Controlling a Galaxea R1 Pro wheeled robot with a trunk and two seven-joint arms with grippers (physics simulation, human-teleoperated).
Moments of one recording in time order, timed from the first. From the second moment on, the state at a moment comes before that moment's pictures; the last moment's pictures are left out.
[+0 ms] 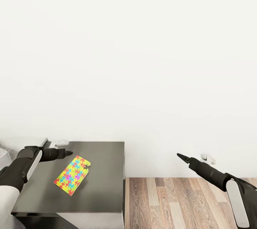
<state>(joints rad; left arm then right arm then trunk) -0.68 0.35 0.06 -0.90 0.06 0.80 -0.43 -0.26 -0.09 -0.41 -1.49 -0.44 0.88 0.47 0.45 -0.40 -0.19</state>
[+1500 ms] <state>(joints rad) -0.68 0.35 0.00 -0.83 0.06 0.76 -0.44 -0.26 -0.09 -0.41 -1.48 -0.44 0.88 0.47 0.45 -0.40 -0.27</state>
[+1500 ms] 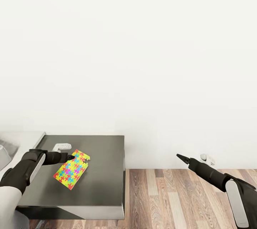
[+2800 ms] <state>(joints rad) -0.68 0.42 0.01 -0.81 0.06 0.68 -0.61 -0.26 -0.09 -0.41 -1.48 -0.44 0.88 0.47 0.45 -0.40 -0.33</state>
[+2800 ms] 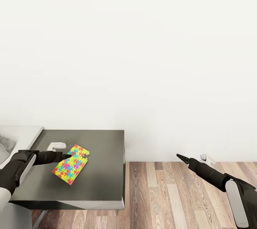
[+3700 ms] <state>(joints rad) -0.68 0.43 0.00 -0.81 0.06 0.66 -0.64 -0.26 -0.09 -0.41 -1.48 -0.44 0.88 0.47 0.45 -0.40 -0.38</state>
